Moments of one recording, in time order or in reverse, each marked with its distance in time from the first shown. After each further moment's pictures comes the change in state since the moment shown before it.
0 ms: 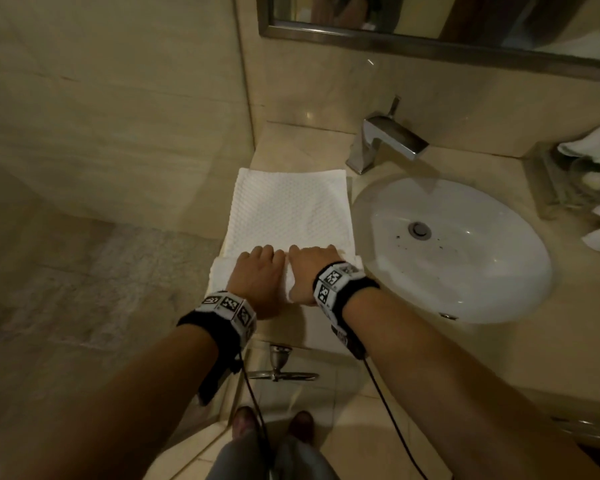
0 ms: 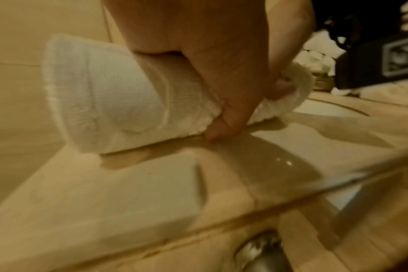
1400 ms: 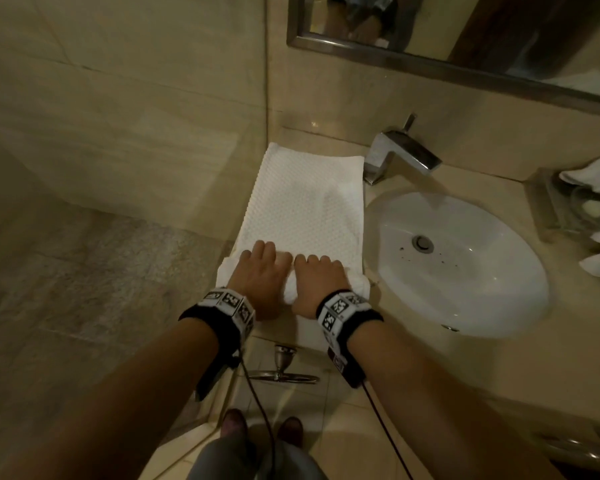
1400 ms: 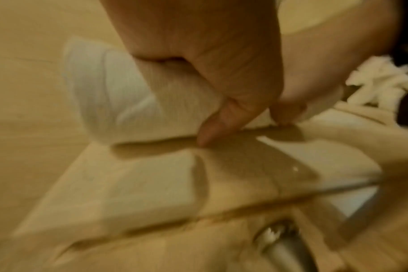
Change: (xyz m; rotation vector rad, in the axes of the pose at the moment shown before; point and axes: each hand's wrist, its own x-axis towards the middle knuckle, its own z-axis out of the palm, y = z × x) left_hand -0.009 -0.020 0.007 0.029 0.023 0.017; right_hand -0.004 -0.025 0.021 -0.059 0.076 0.094
